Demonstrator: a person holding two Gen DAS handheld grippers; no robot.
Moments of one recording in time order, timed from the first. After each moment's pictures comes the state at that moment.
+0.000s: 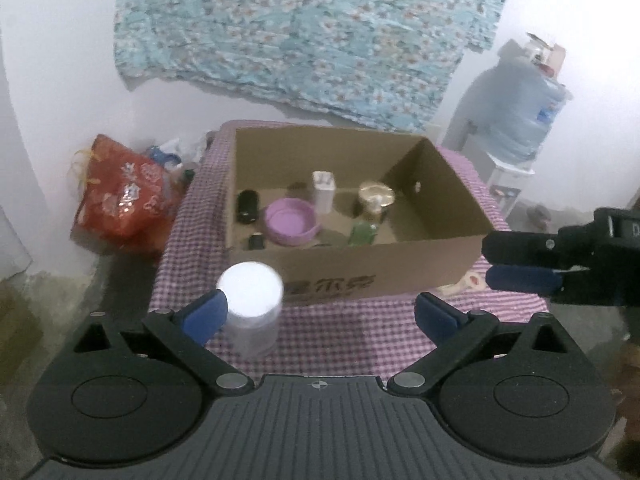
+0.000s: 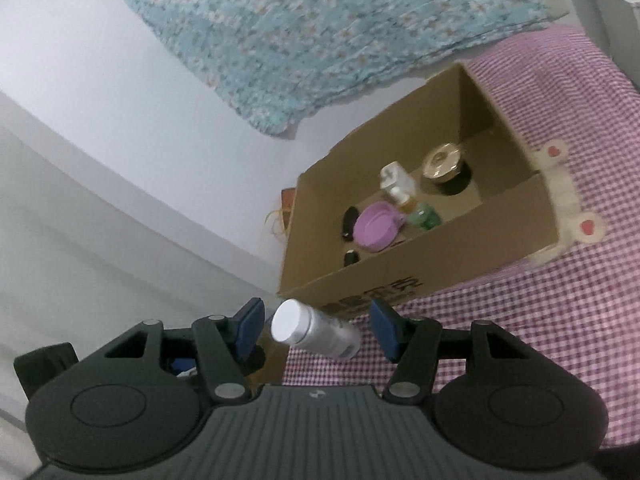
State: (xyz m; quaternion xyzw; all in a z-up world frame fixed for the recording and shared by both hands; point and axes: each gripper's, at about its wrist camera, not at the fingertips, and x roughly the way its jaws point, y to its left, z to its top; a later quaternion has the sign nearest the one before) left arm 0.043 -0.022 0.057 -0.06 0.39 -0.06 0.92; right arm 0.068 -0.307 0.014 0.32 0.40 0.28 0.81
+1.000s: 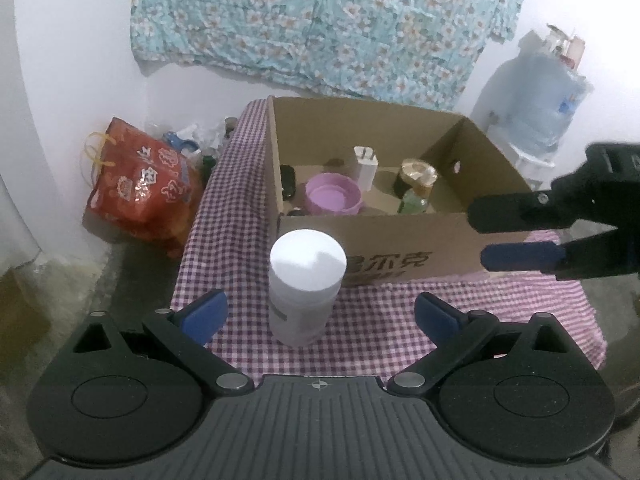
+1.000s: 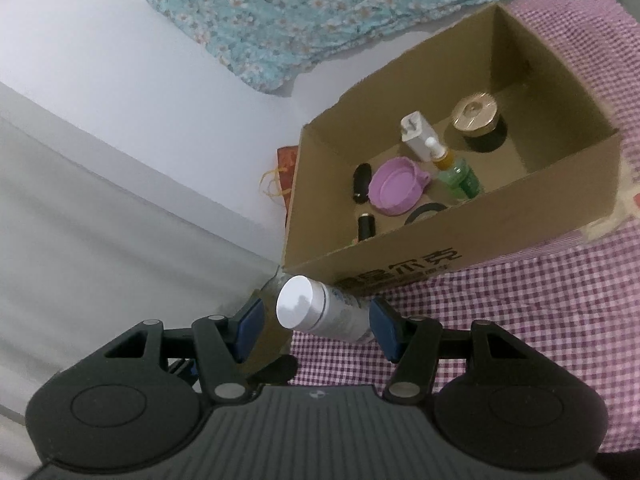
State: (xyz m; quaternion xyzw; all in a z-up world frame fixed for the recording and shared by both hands) left arm 0.047 0.002 0.014 -0.04 0.39 -0.05 0.92; right arm 0.099 -0.249 -0.005 0.30 0.46 0.29 0.78
